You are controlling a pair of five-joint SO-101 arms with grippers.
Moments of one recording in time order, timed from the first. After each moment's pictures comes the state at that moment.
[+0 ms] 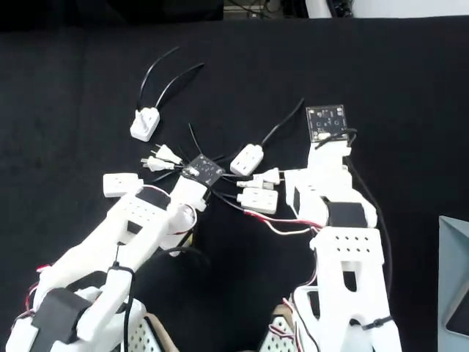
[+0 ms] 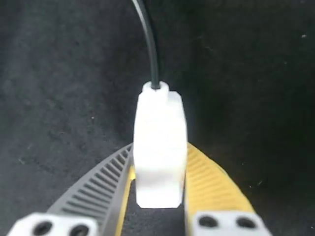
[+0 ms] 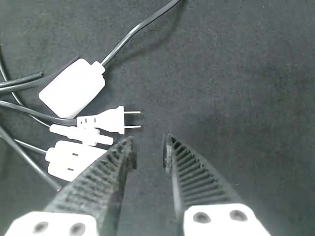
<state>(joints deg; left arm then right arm) 19.4 -20.3 56.1 55.3 -13.9 1.1 -47.9 60.6 47.8 6.6</state>
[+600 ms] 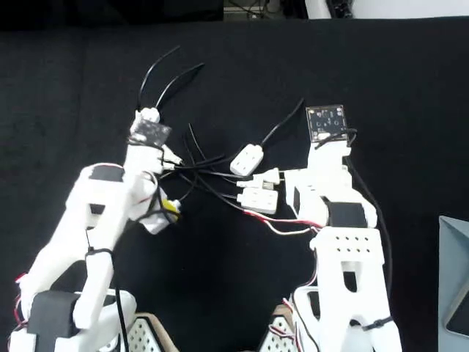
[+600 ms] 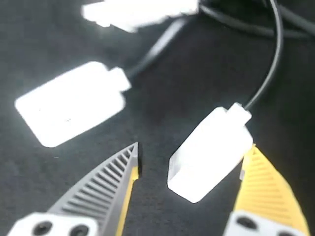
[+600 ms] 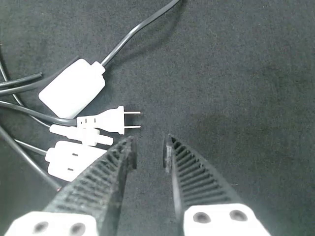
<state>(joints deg) -0.7 -20.3 47.8 56.4 -14.7 1.1 -47.9 60.6 47.8 6.6</state>
